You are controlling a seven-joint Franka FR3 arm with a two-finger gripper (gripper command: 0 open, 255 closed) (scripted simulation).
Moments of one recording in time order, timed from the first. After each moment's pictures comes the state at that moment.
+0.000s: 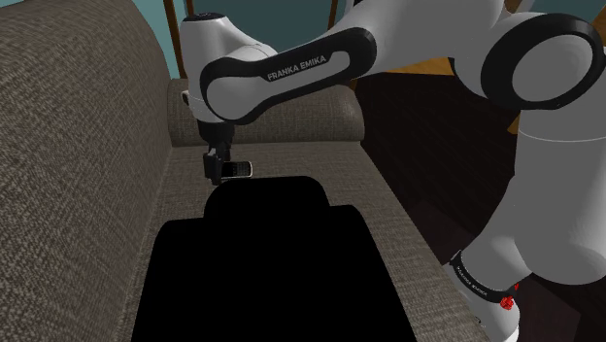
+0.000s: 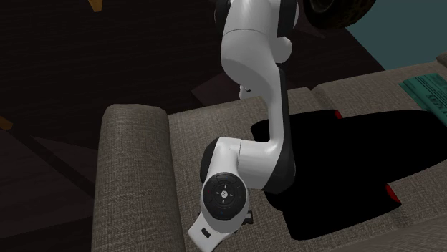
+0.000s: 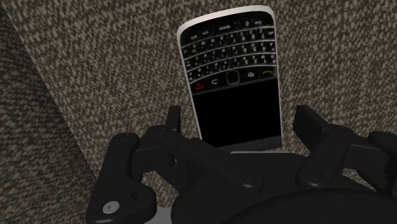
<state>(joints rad) 0.43 0.49 0.27 -1.55 -0.13 2.03 -0.19</state>
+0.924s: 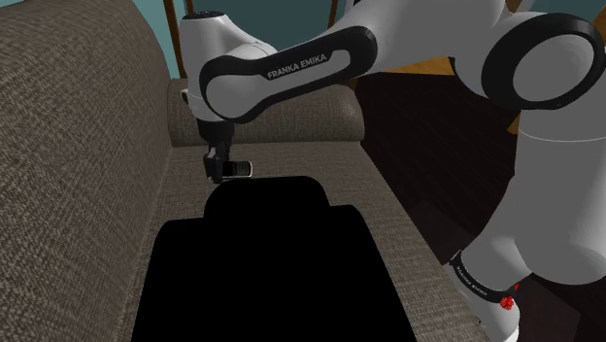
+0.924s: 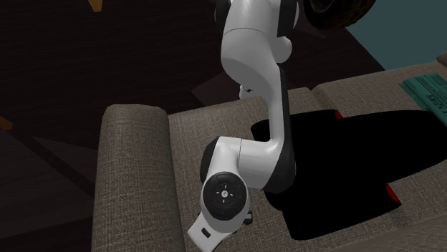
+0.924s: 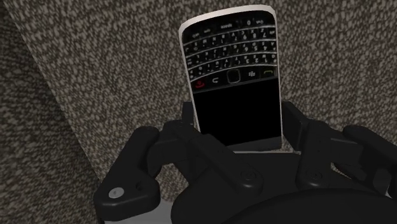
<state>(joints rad) 0.43 0.49 0.27 -1.54 -0.13 2.02 -0.19</state>
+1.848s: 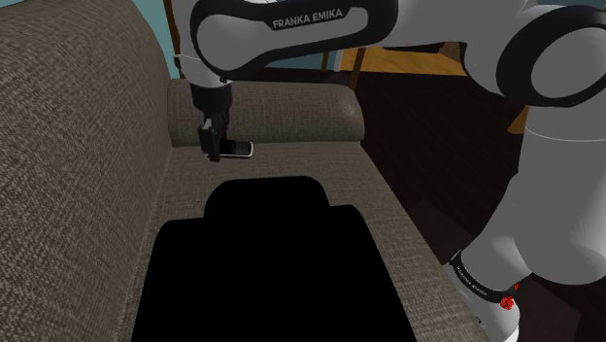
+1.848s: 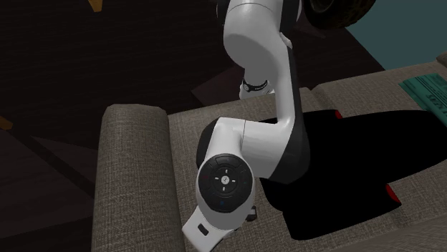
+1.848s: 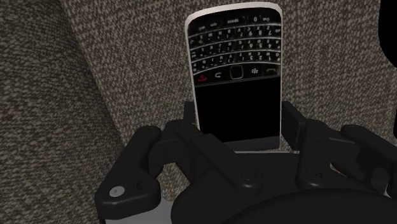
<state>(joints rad) 0.43 0.44 0.28 -1.43 -0.11 1.87 -0.20</state>
